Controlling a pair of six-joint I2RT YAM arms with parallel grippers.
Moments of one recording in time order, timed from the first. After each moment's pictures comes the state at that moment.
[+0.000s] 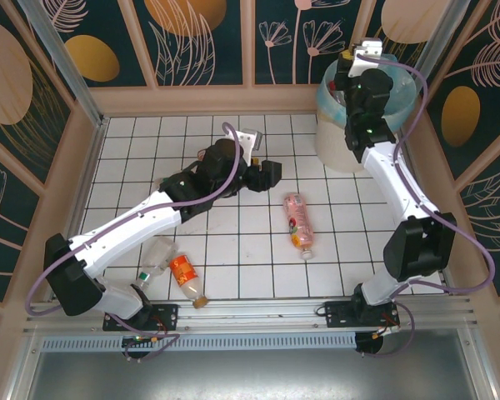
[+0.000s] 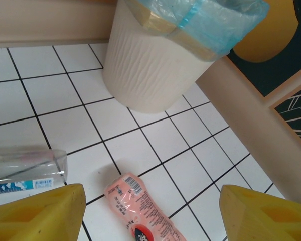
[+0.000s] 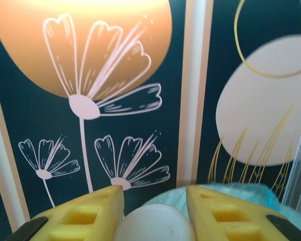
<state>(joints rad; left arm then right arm) -0.88 1.45 1.34 -0.31 -0.05 -0.52 0.21 1.60 1.52 0.22 0.26 -0.03</state>
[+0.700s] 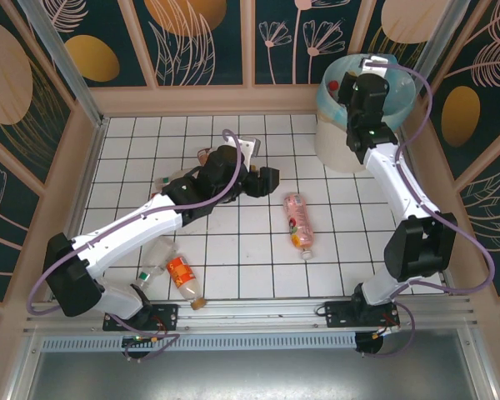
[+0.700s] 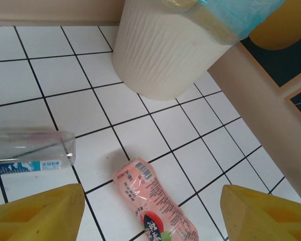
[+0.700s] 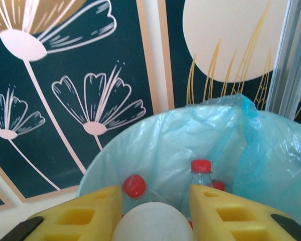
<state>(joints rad) -0.88 1.44 1.27 -0.30 -0.06 -0.54 0.19 1.59 1.48 0.00 0.35 0.16</state>
